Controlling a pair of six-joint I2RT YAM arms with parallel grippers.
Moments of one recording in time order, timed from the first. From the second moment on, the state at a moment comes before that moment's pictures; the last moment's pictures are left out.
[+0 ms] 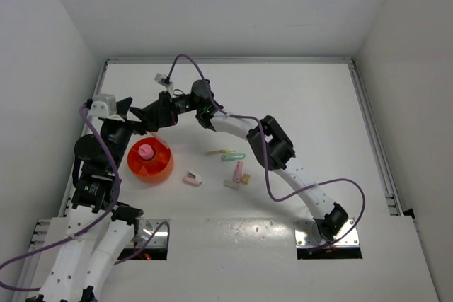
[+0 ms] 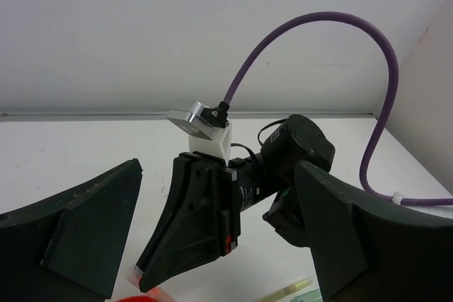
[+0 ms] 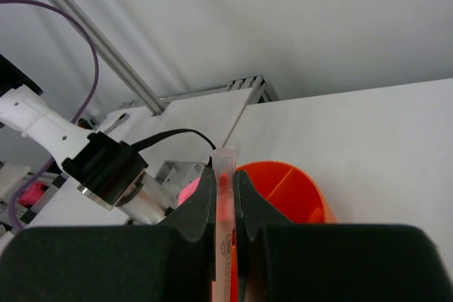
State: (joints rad) left arm -0.17 0.53 0.69 0.02 0.04 -0.24; right arm 0.80 2.65 2.11 0.87 -1.15 0.79
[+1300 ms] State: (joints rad) left arm -0.17 0.53 0.69 0.02 0.04 -0.24; right arm 0.81 2.69 2.10 0.86 -1.12 0.79
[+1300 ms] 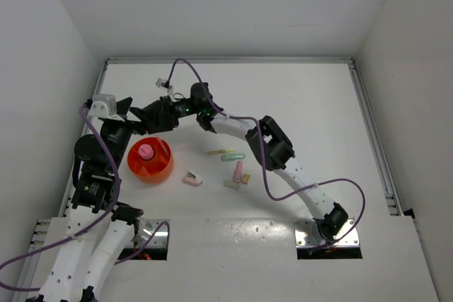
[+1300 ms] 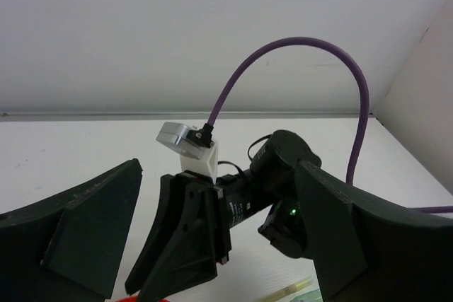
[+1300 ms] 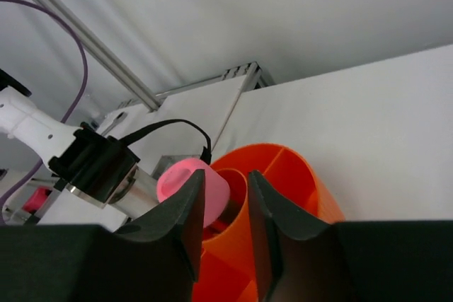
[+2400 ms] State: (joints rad) left arm -0.17 0.63 0.73 -0.03 0.09 -0.26; right arm 0.76 2.19 1.74 -0.87 -0.33 -0.74
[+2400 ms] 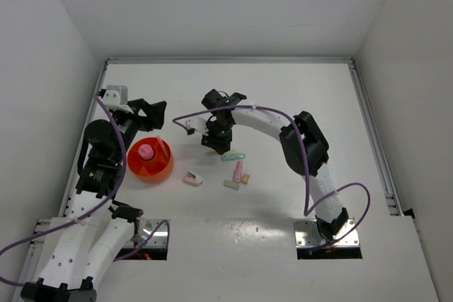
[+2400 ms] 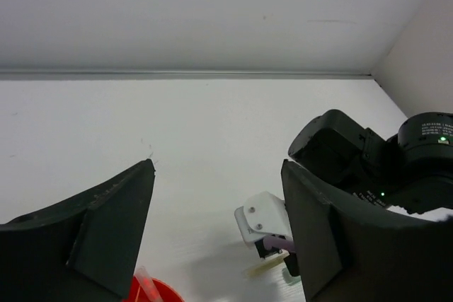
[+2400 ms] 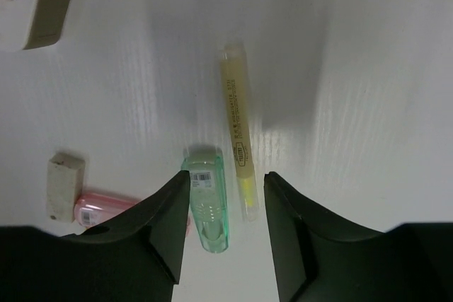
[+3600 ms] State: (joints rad) left arm -0.17 0.62 0.73 -0.04 0.08 -0.26; right arm 0.86 2.40 1.95 -0.92 -0.21 -0.67
